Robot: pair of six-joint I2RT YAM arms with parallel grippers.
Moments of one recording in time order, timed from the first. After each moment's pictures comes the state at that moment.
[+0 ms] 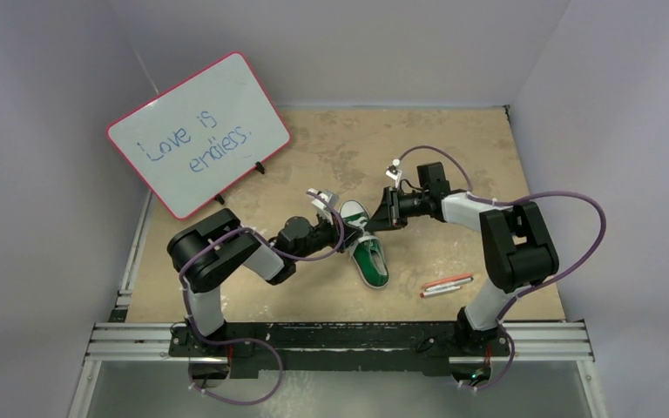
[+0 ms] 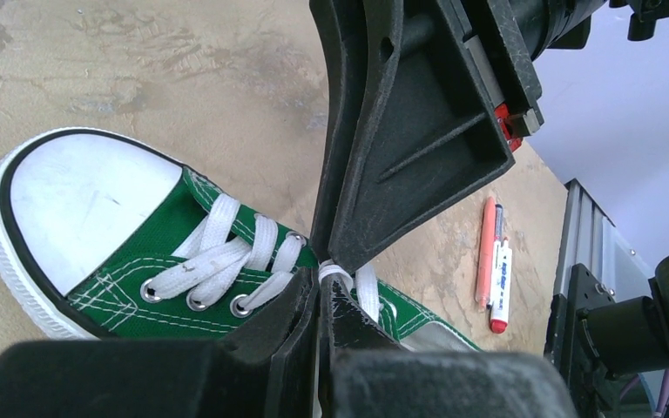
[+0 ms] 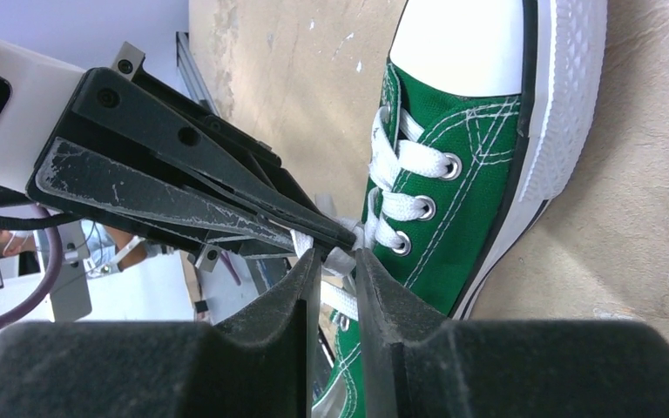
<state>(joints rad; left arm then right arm) -0.82 1.84 0.53 1.23 0.18 -0.55 0.26 1.70 0.86 -0.11 -1.00 0.38</state>
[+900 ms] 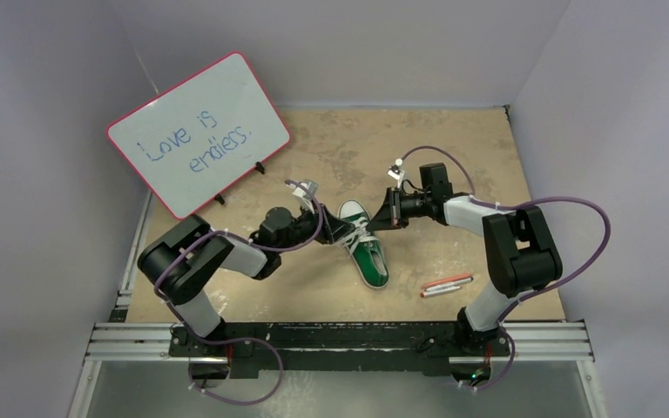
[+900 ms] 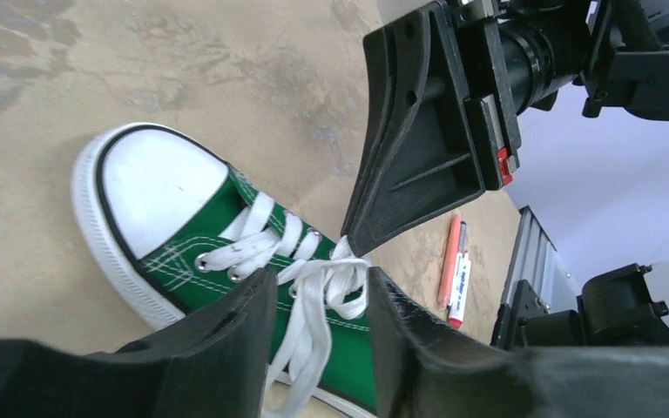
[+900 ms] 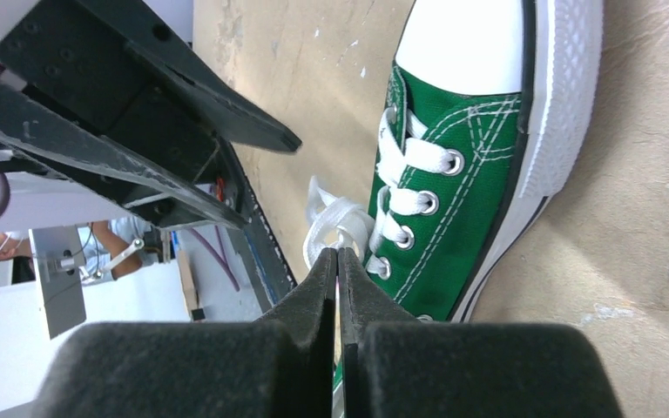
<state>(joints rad) -0.71 1.71 0.47 1.13 0.29 -0.68 0.24 1.66 0.82 -0.05 -1.00 0.41</state>
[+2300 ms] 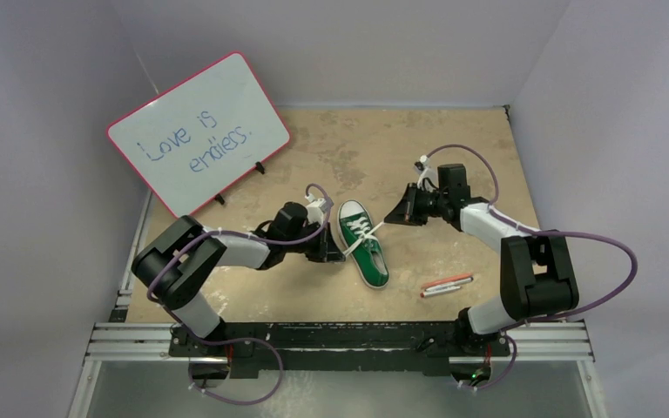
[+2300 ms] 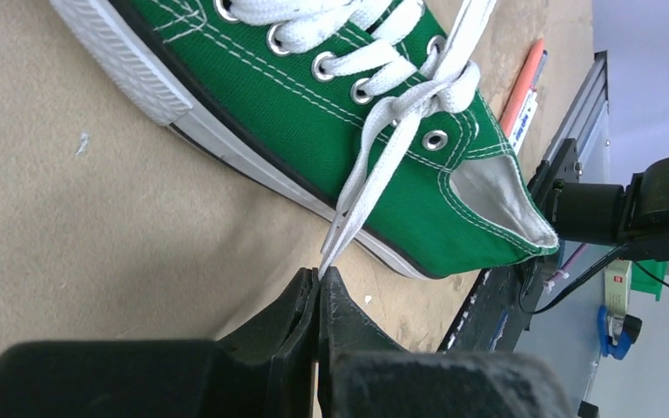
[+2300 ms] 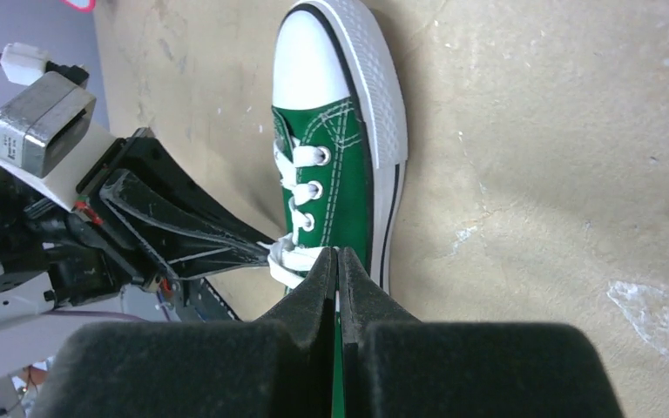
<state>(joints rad) -0.69 1.65 0.57 0.48 0.50 -0.66 0.16 1.50 0.78 -0.13 -0.70 0.45</state>
